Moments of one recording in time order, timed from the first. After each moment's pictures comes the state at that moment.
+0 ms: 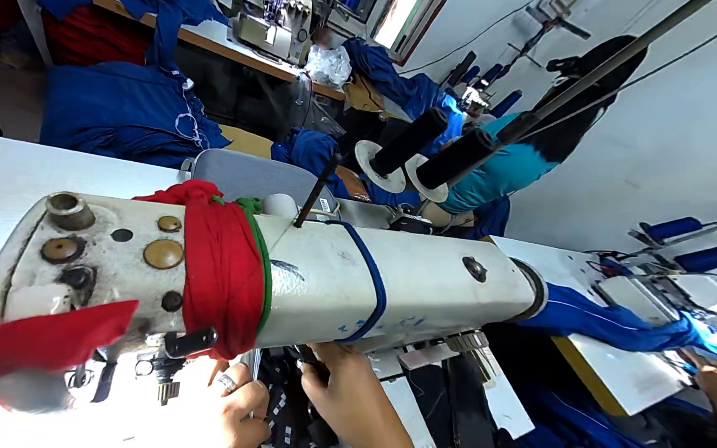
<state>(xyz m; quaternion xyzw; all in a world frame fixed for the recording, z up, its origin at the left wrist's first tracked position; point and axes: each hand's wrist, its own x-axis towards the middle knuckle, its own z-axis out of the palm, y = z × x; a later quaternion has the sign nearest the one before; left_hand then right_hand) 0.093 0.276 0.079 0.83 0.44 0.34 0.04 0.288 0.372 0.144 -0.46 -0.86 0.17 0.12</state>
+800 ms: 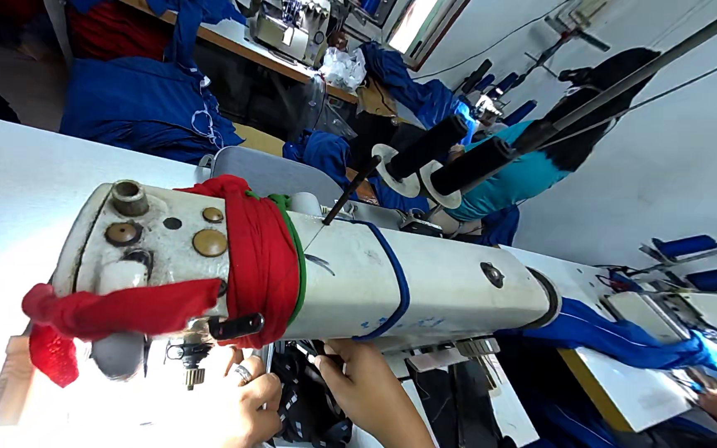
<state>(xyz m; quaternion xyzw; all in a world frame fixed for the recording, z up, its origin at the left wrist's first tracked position) 0.097 0.276 0.074 0.82 0.45 0.36 0.01 0.286 0.385 0.166 -0.50 -0.81 0.30 0.01</state>
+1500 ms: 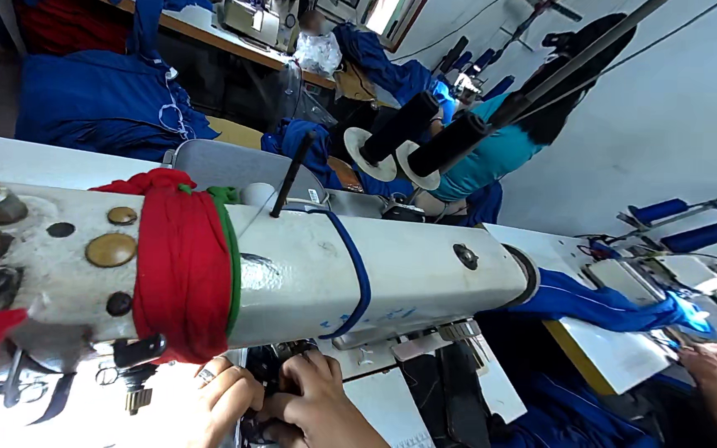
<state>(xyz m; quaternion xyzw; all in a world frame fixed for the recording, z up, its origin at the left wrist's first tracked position) 0.095 0.279 0.074 0.78 0.47 0.40 0.07 0.301 0.351 0.141 -0.28 -0.93 0.23 0.07</state>
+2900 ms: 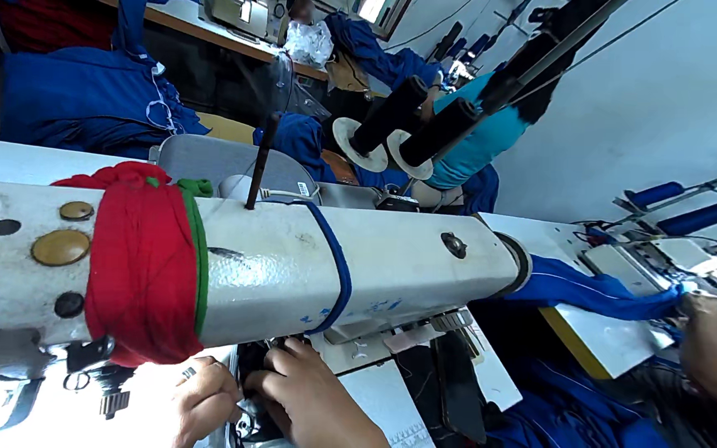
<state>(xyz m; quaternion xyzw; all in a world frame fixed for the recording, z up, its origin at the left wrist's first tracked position) 0.083 0.279 0.069 0.78 0.44 0.42 0.14 0.293 0.368 0.126 -0.24 -0.95 0.18 0.06</state>
